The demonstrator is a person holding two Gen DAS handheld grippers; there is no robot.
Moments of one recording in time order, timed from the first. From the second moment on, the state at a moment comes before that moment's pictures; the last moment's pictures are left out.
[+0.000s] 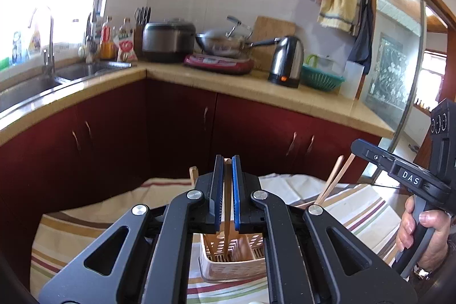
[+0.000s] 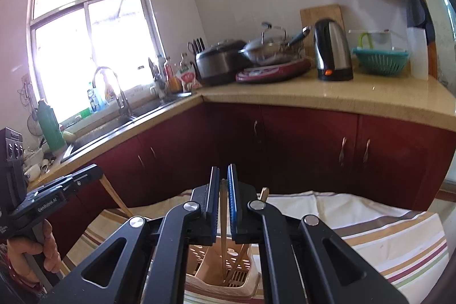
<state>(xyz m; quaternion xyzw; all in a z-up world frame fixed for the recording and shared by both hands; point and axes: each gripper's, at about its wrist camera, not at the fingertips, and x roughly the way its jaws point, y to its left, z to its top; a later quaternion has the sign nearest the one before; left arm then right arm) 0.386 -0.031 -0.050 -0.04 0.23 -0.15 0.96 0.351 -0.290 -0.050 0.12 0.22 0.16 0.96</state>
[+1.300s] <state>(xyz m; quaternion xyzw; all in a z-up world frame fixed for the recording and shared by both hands) 0.183 -0.015 -0.153 0.01 0.26 -0.03 0.96 0.120 -0.304 -0.181 0.03 0.22 0.03 0.97</state>
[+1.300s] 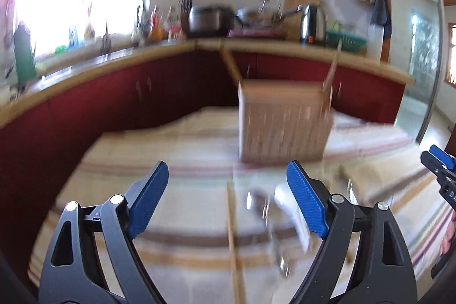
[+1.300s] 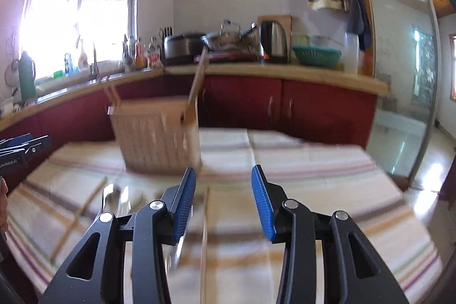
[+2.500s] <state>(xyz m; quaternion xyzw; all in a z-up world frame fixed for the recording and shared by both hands) 0.099 -0.008 -0.265 0.00 0.36 -0.02 0.93 0.067 -0.292 -0.267 0.04 0.31 0.07 0.95</state>
